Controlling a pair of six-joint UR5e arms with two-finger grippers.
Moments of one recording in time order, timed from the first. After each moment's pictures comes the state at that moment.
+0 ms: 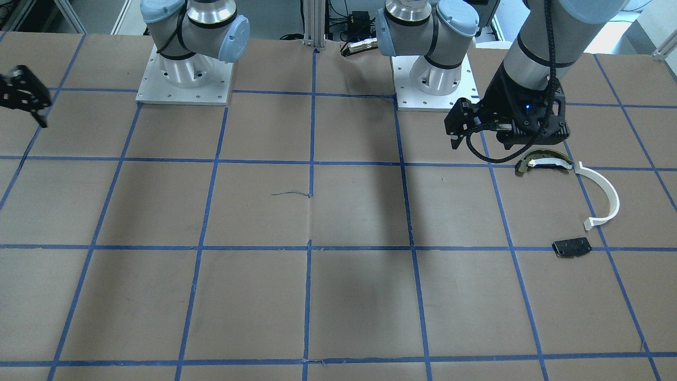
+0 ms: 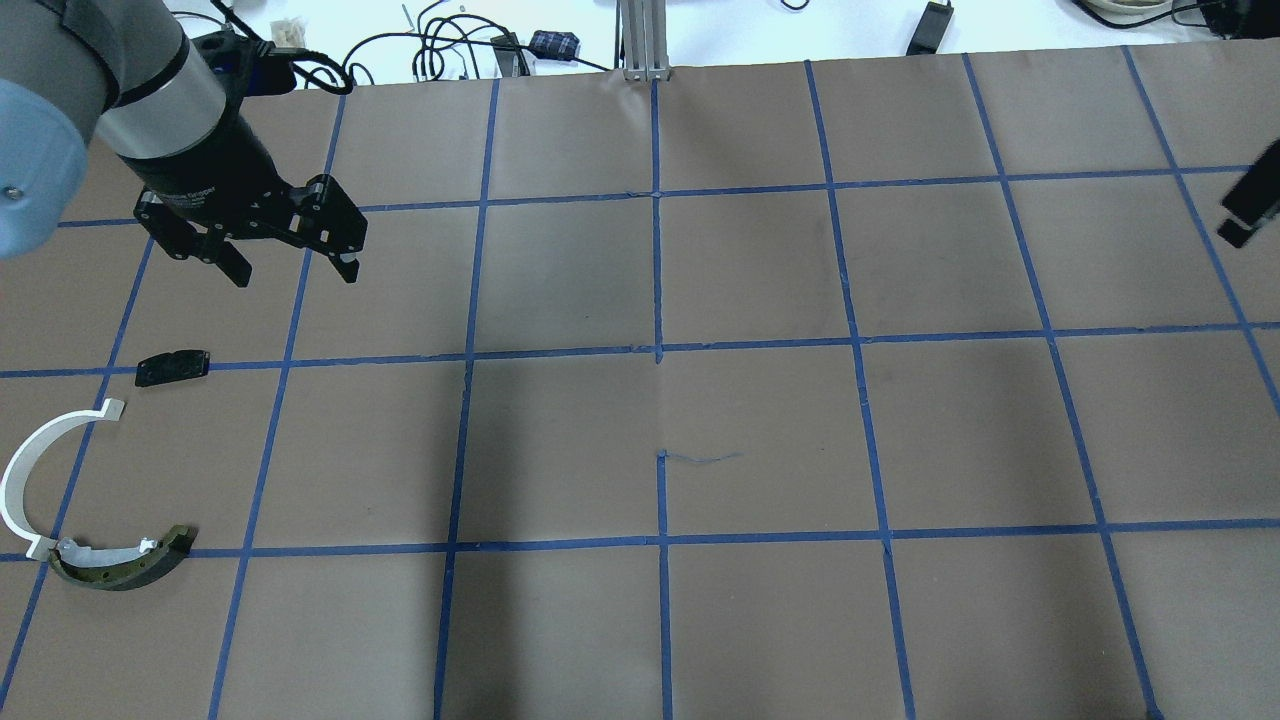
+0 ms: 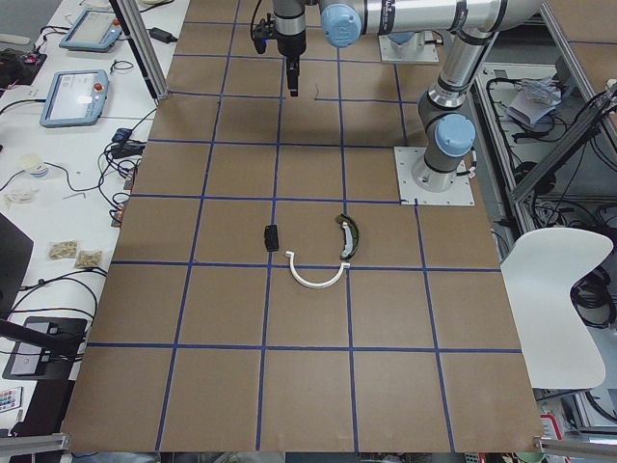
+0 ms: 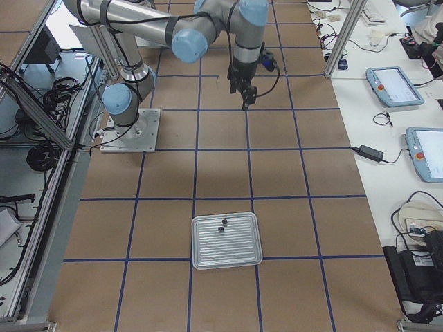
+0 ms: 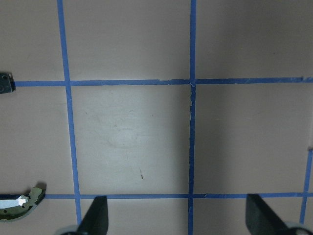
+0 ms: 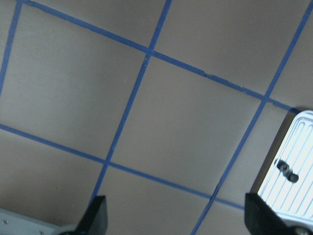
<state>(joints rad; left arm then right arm) -1.48 -1.57 -1.62 -1.58 1.59 0.09 0.95 -1.54 1.61 -1.57 -1.66 -0.98</state>
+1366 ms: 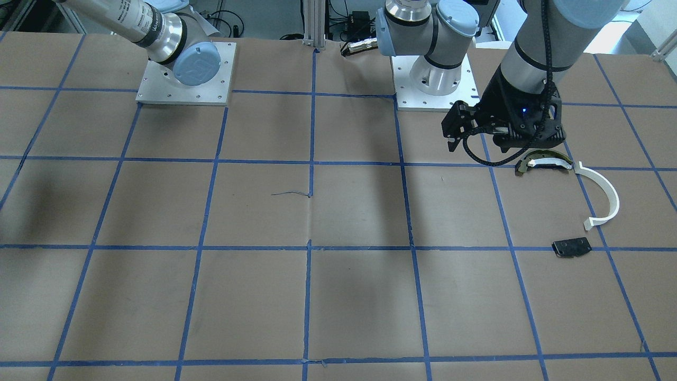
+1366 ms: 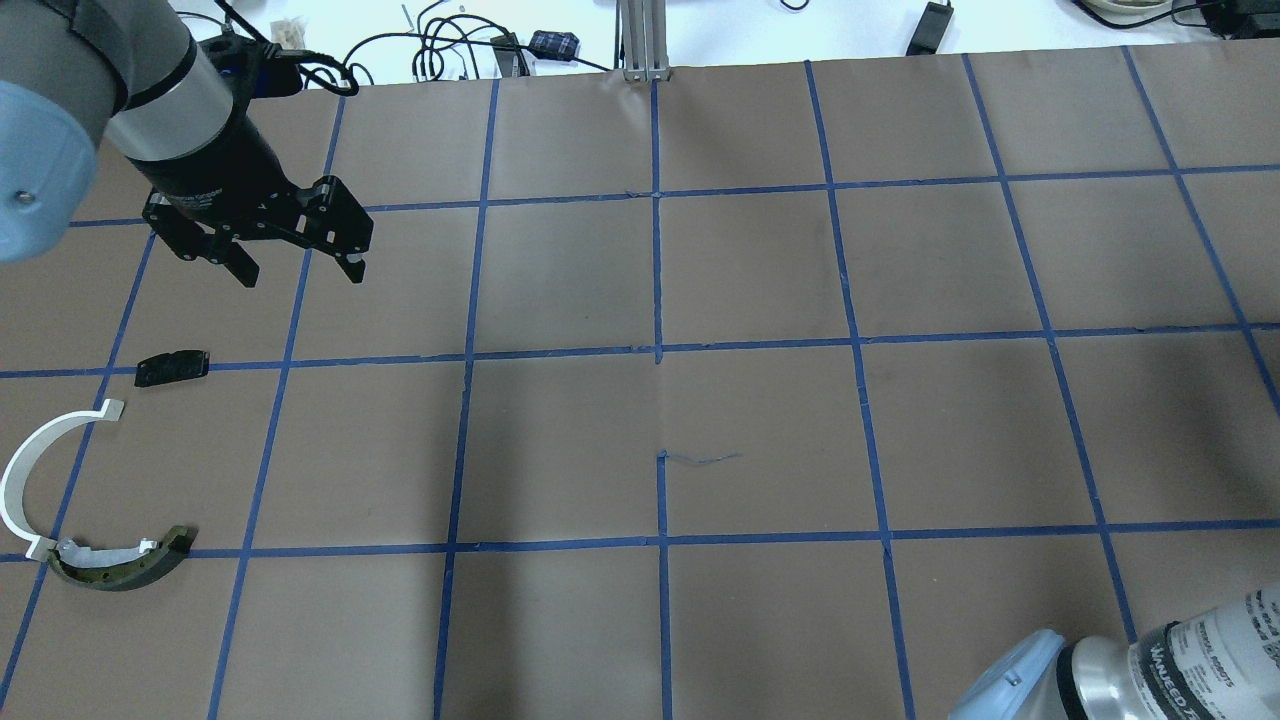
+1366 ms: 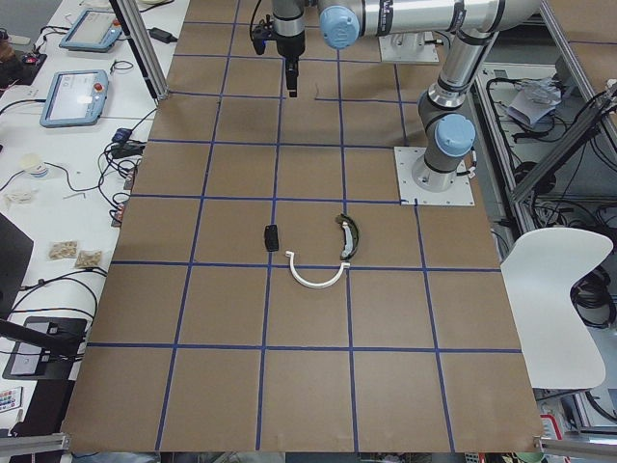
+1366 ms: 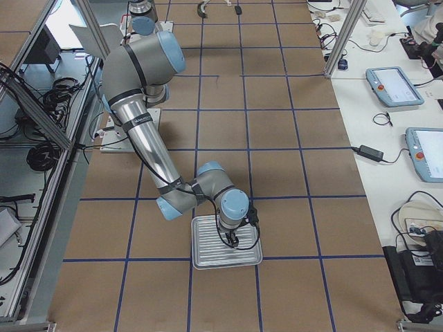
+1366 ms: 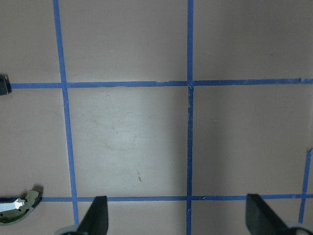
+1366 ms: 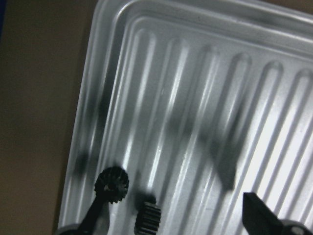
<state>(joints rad) -1.48 -1.57 -1.62 -1.56 1.58 0.09 0.55 -0.95 1.56 -2.15 -1.62 -1.34</state>
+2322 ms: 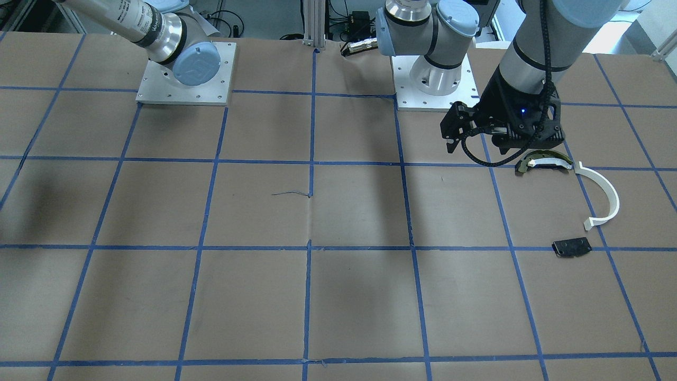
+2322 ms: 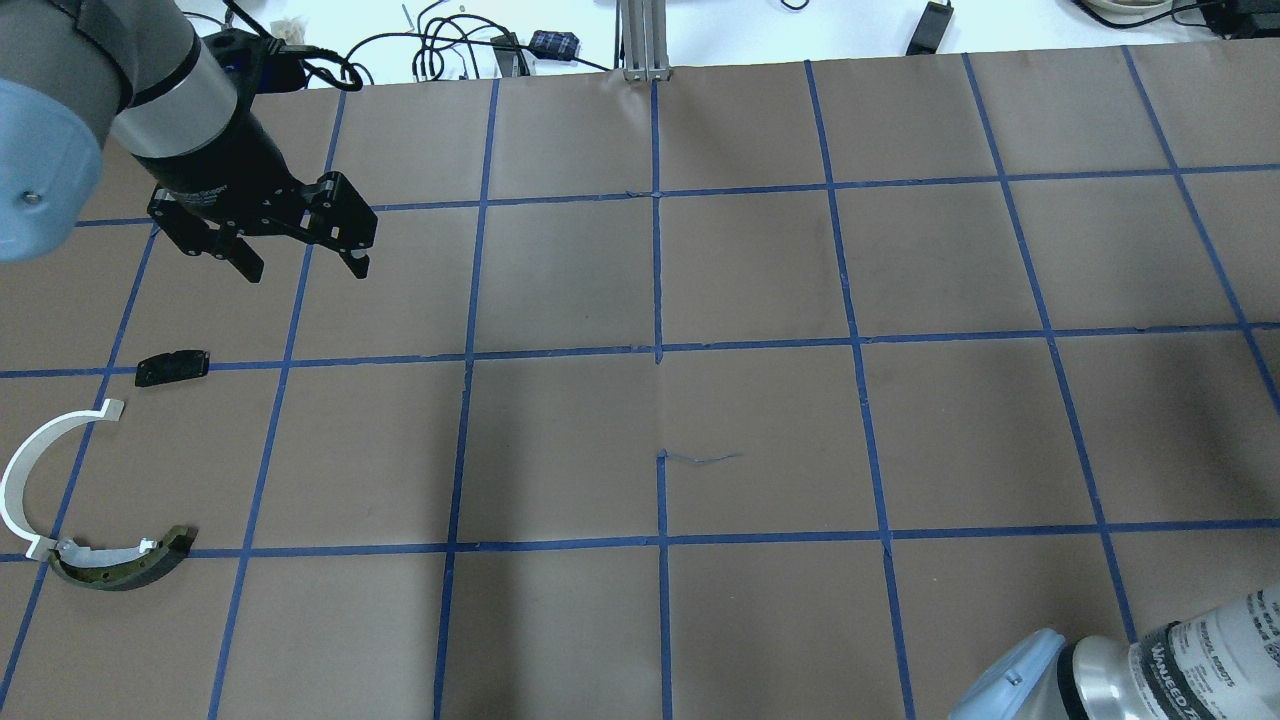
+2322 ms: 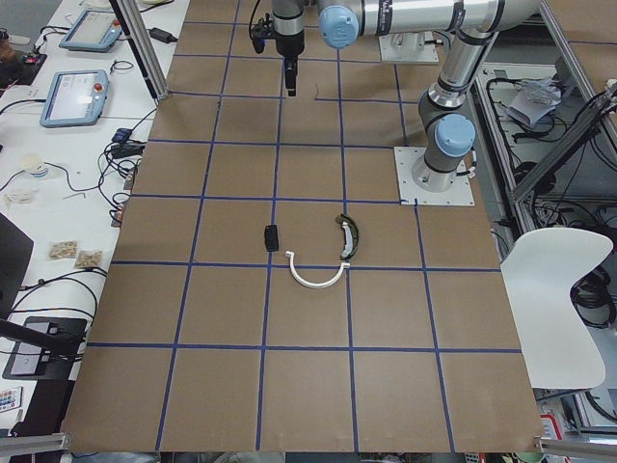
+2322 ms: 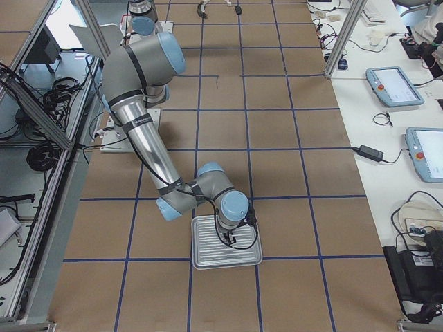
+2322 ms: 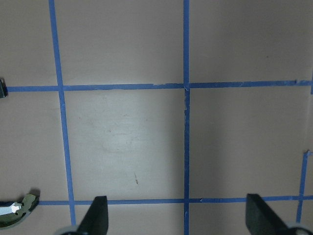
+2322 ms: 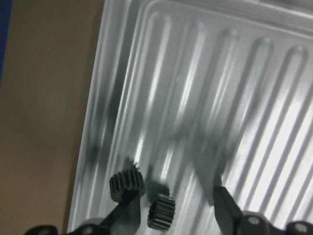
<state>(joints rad) -1.49 -1.57 -1.62 -1.55 1.58 0.09 0.55 -0.95 1.57 -2.11 -1.63 -1.35</state>
